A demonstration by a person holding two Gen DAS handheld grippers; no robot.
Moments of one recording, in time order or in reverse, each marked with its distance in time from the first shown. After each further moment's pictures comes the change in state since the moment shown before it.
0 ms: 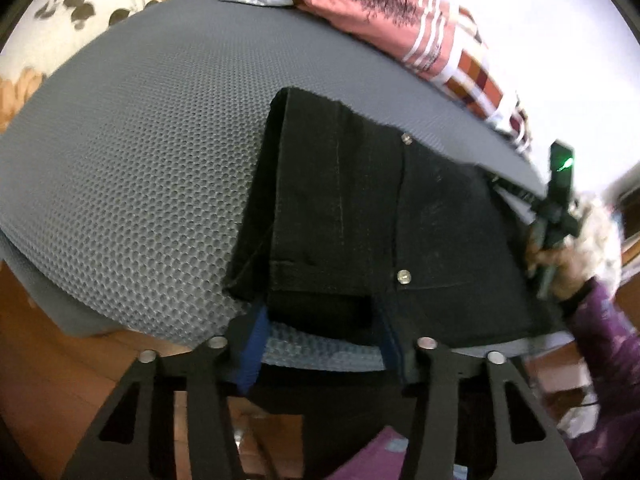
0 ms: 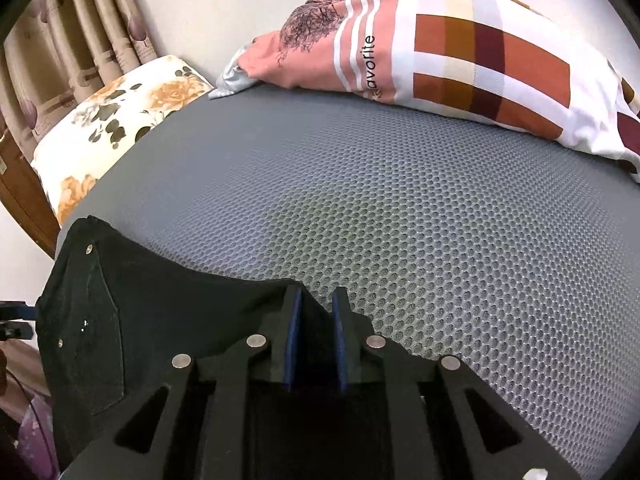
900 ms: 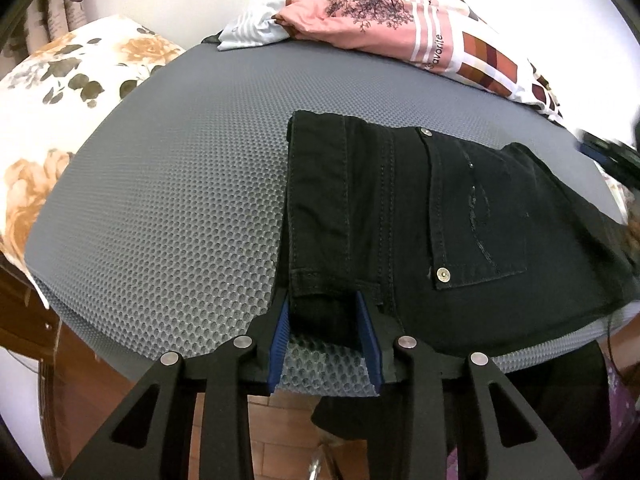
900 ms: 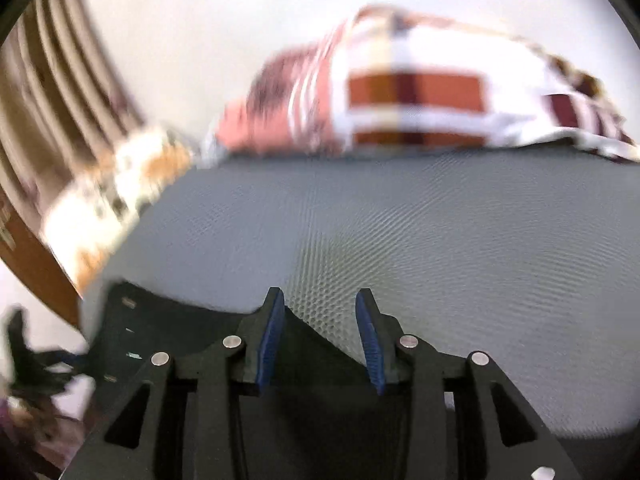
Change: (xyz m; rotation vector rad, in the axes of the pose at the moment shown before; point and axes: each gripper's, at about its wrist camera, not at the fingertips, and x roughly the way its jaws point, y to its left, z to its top) left arm 0.006 -0.013 0.000 0.179 -0.106 0.238; right arm -0.118 -0.045 -0.025 0.251 -0.210 0.062
